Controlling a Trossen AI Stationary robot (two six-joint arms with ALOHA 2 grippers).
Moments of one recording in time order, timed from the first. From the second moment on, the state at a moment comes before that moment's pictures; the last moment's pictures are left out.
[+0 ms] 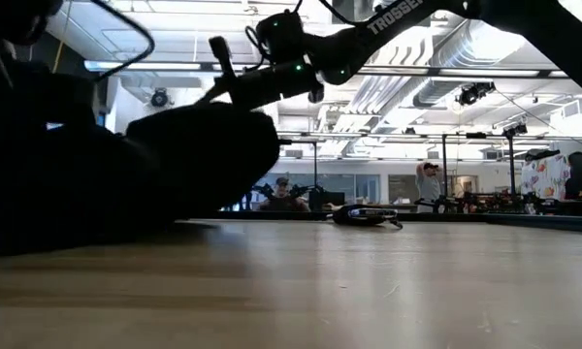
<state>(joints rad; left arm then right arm) -0.52 1.16 0.46 -0.38 -0.14 -0.90 -0.28 2.19 1.70 0.21 -0.17 1.05</state>
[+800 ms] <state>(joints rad) -0.36 1.16 0.45 -0.38 -0.23 -0.73 -0.29 2.19 1.70 0.61 -0.39 1.12</state>
